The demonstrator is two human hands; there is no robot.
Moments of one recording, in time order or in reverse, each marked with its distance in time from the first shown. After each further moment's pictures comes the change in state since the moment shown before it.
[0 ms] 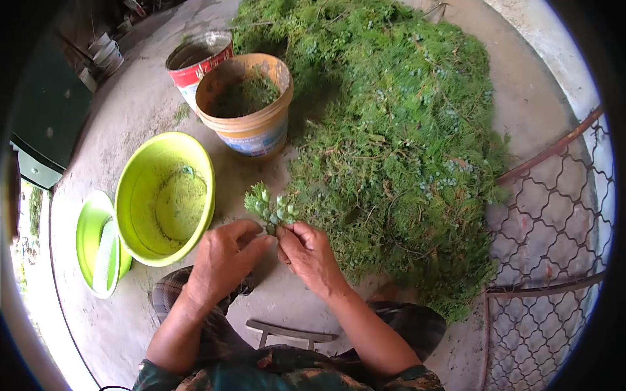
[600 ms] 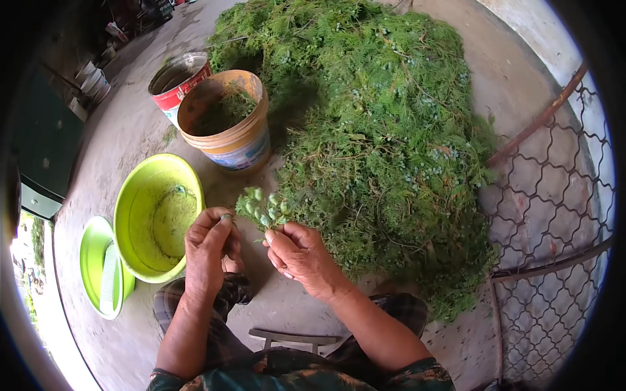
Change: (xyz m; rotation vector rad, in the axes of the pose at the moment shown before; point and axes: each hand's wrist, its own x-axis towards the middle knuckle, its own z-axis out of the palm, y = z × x) left_hand 0.013 -0.004 0.026 -0.904 0.134 -0.122; right_hand -0.019 -0.022 -0.025 0.249 -0.096 0.036
